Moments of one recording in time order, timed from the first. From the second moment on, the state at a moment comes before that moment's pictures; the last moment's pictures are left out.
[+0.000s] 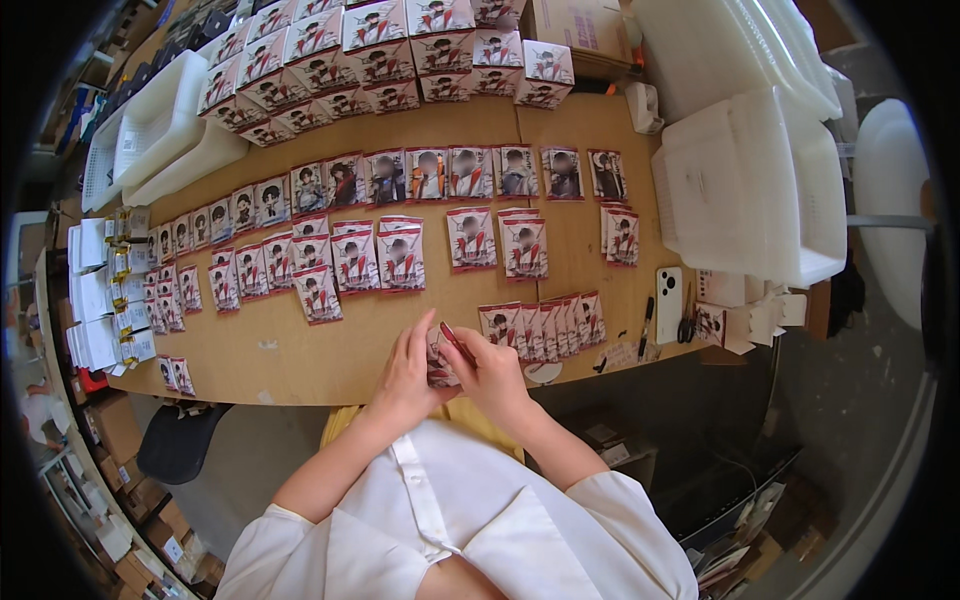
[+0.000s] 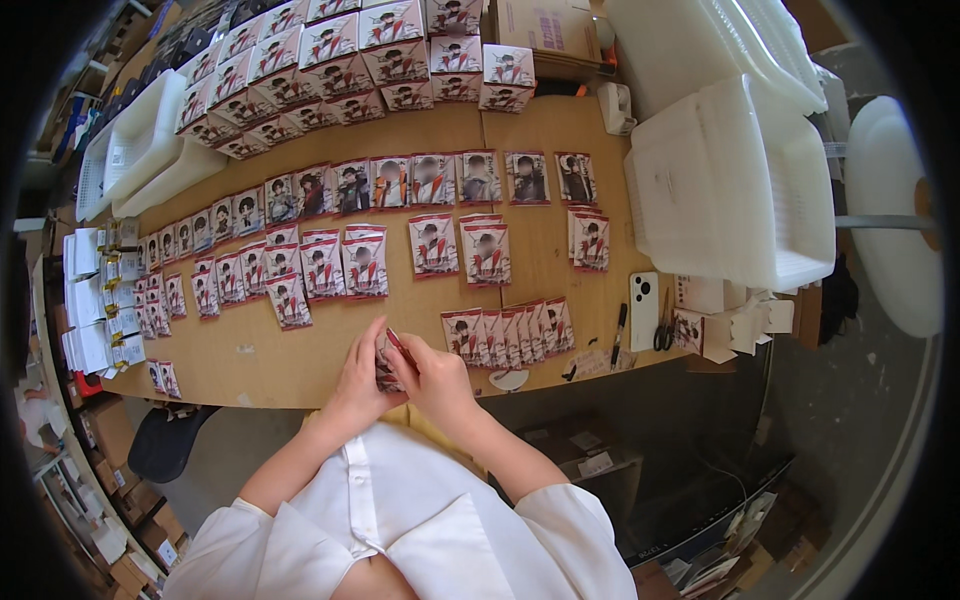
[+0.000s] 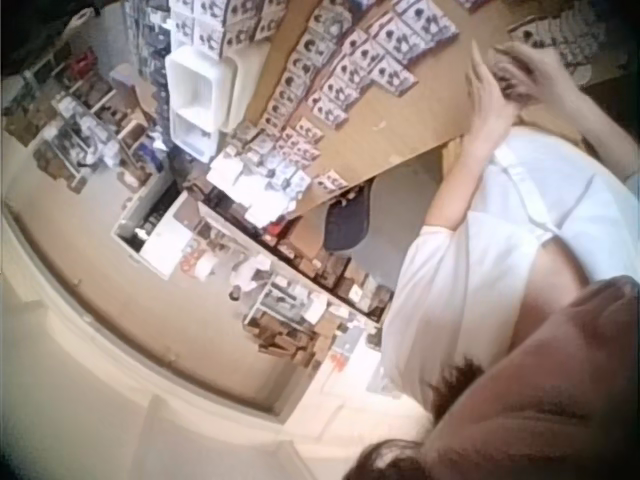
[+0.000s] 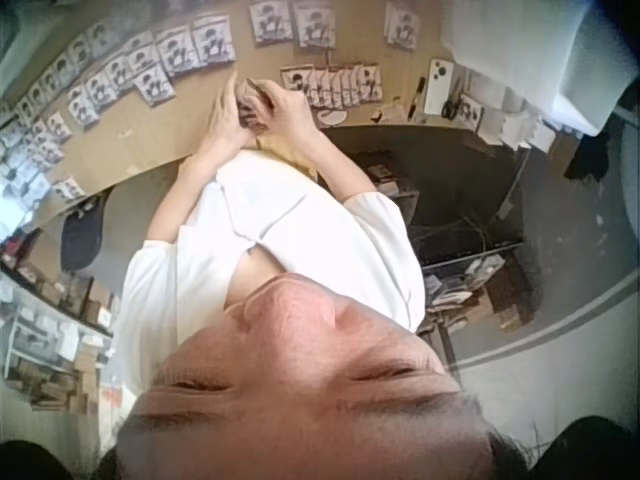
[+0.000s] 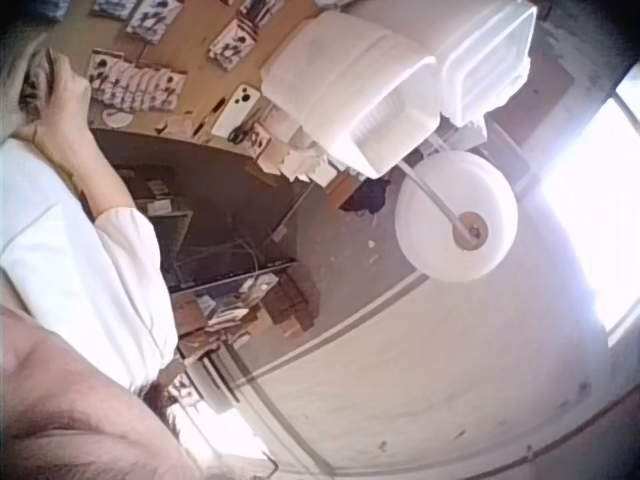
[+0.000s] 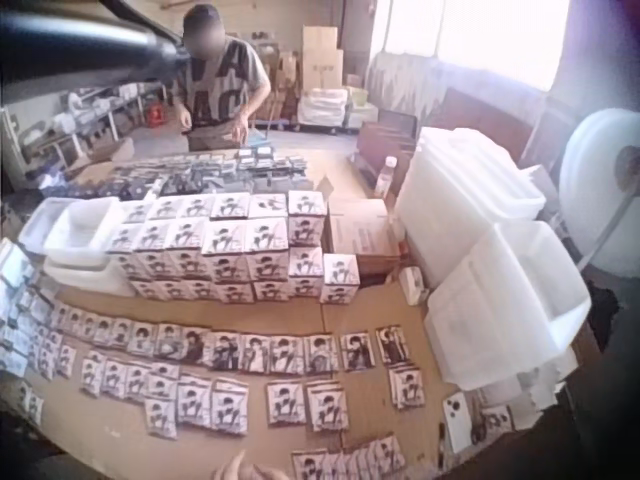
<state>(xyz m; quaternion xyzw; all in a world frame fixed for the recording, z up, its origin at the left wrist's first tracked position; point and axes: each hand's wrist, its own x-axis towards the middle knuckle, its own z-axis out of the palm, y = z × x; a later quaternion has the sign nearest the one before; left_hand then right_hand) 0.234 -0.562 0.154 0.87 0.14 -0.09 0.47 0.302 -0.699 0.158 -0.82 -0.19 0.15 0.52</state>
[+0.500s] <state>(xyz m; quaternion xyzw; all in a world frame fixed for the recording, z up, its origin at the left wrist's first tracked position) 0.203 -0.486 0.181 0.84 -0.01 0.04 0.54 0.276 -0.662 0.206 -0.66 -0.08 0.32 0.68</state>
